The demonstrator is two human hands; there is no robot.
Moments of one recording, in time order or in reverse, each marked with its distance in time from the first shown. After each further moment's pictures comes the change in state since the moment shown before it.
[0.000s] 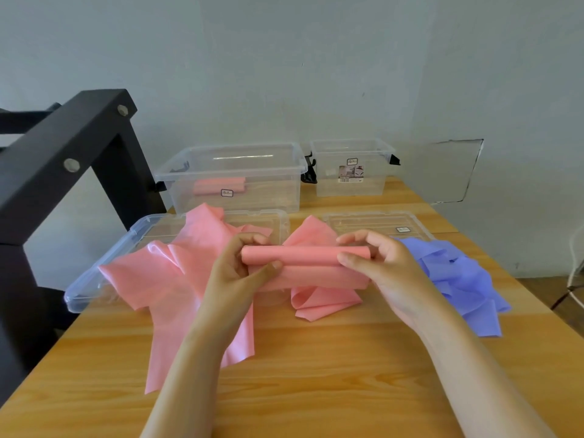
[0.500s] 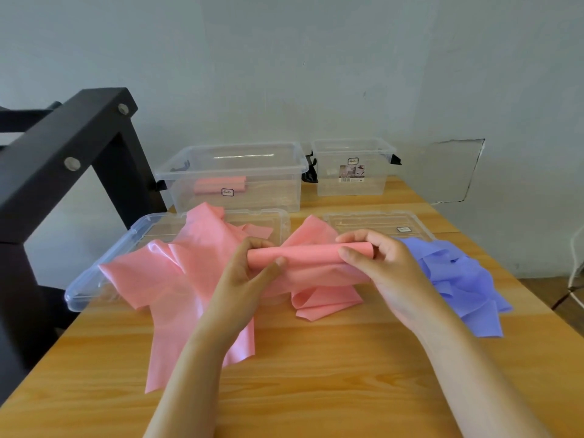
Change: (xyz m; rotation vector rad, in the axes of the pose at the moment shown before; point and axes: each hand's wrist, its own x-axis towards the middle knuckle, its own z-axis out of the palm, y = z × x) left_hand -0.004 0.003 0.008 0.159 -0.024 0.010; right_hand 0.001 0.002 0.003 0.006 0.028 -0.025
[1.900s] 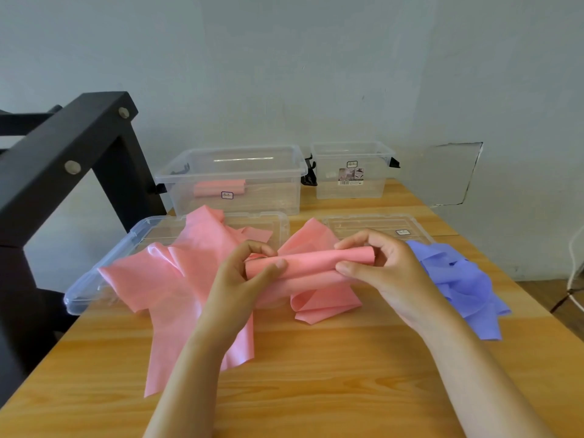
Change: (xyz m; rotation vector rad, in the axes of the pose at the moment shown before) left_hand 0.000 0.002 -0.004 -0.080 0.004 -0.037; right_hand -0.003 -0.010 -0.003 -0.076 -0.074 -0.075
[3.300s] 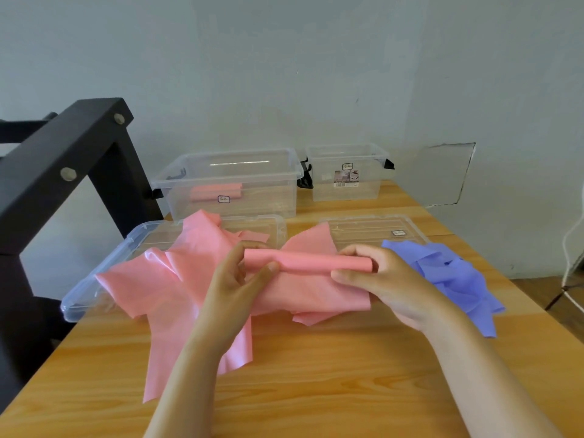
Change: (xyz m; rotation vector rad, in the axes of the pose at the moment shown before) left_hand 0.000 -0.001 -0.002 0.002 -0.030 0.071; right_hand -0.001 0.002 -0.008 -0.053 -0.154 0.169
